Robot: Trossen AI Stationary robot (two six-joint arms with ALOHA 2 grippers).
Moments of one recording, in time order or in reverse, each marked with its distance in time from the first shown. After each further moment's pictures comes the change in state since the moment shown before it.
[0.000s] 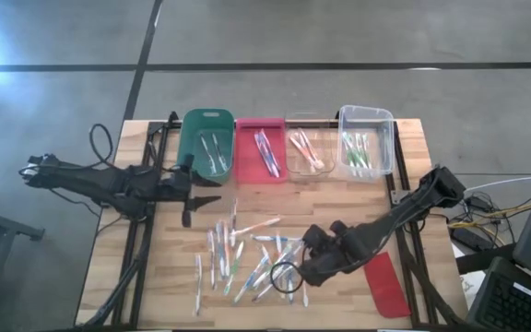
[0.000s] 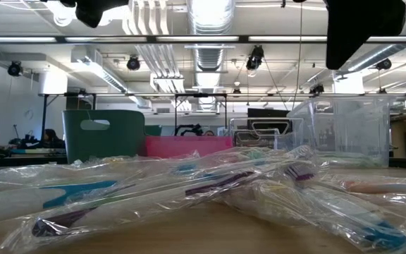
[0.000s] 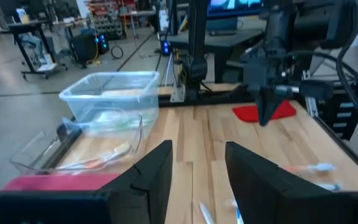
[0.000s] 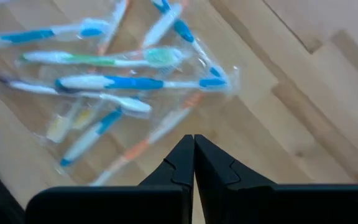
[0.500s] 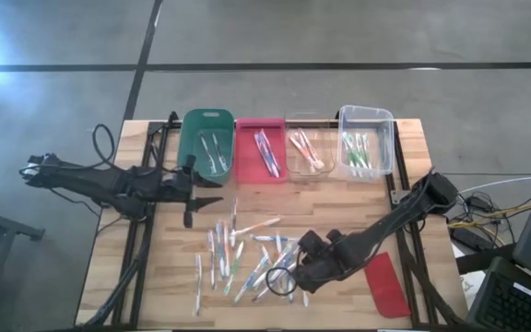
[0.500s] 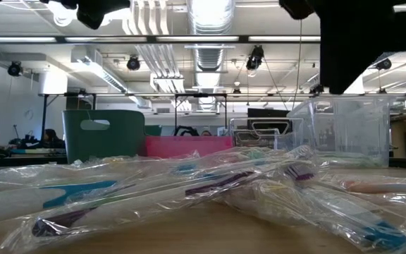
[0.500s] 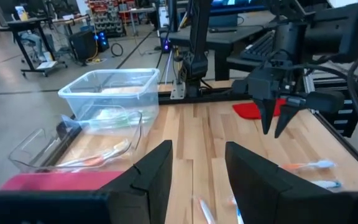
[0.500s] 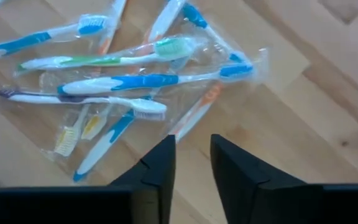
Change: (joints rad) left arm 0.000 0.014 0.000 -0.001 0.000 0.000; right arm 0.010 0.080 -0.001 0.075 -0.011 0.122
